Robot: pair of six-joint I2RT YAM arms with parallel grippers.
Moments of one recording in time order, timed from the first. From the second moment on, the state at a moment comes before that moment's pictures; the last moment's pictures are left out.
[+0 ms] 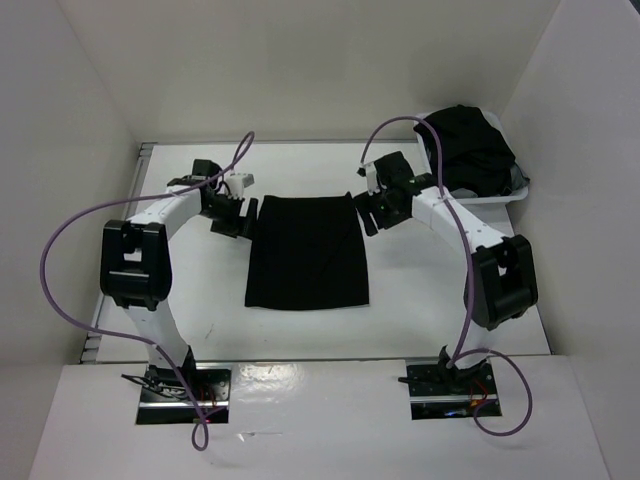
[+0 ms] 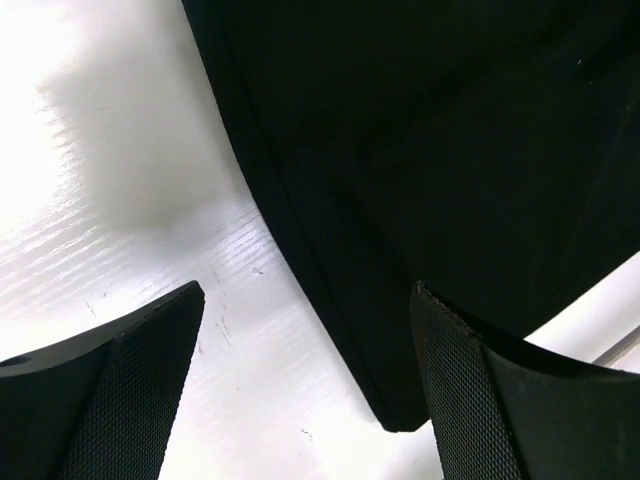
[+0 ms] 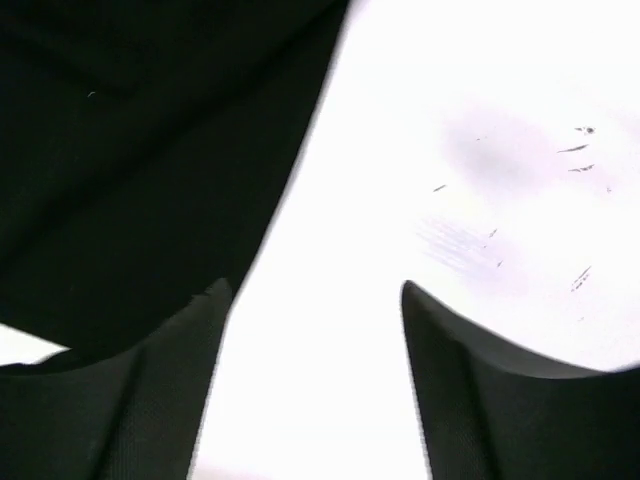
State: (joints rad) left arm -0.05 1.86 1.33 -0.68 0.50 0.15; right arm 0.36 1.71 1.37 -0.71 -0.04 -0.08
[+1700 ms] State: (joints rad) left arm -0.01 2.31 1.78 -0.50 0.71 0.07; right arm 0.20 2.25 1.86 -0.70 -0.47 -0.07
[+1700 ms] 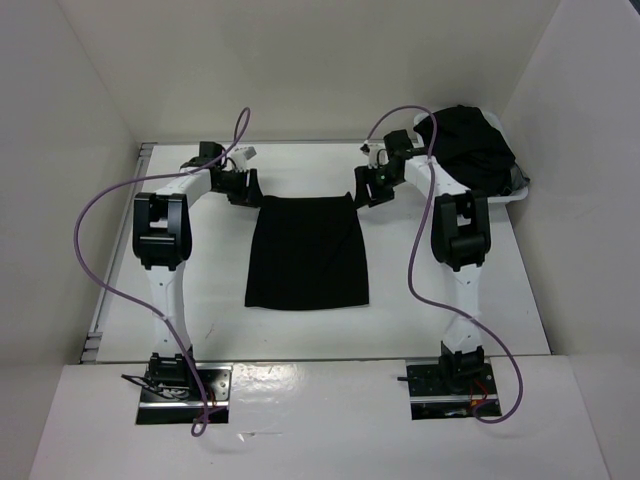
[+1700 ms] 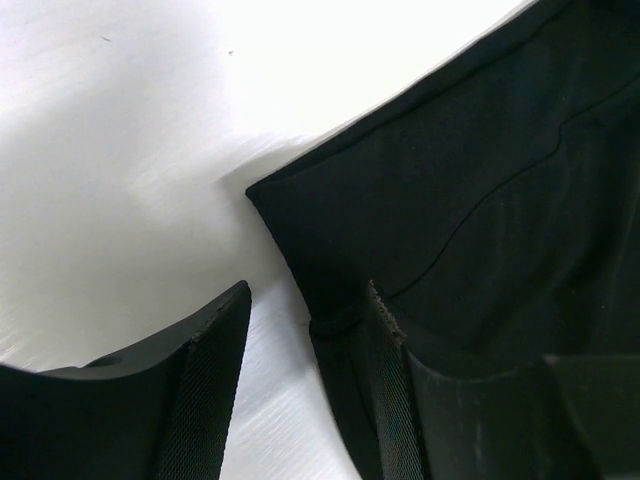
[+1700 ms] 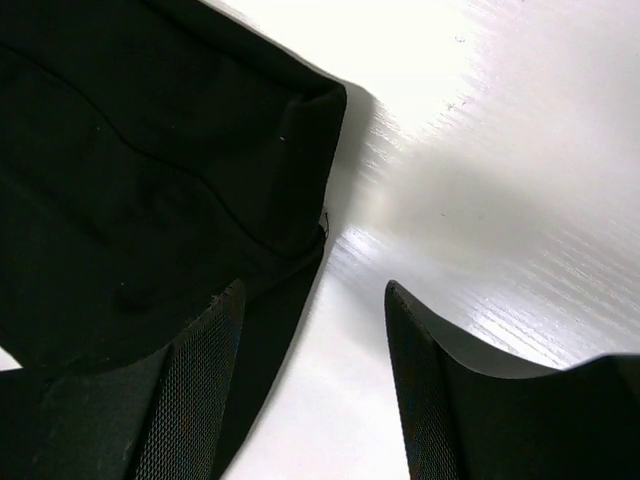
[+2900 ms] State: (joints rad) left arm -0.01 2.37 1.80 -0.51 0.85 0.05; right arm 0.18 2.60 2.35 -0.83 -0.66 -0.10
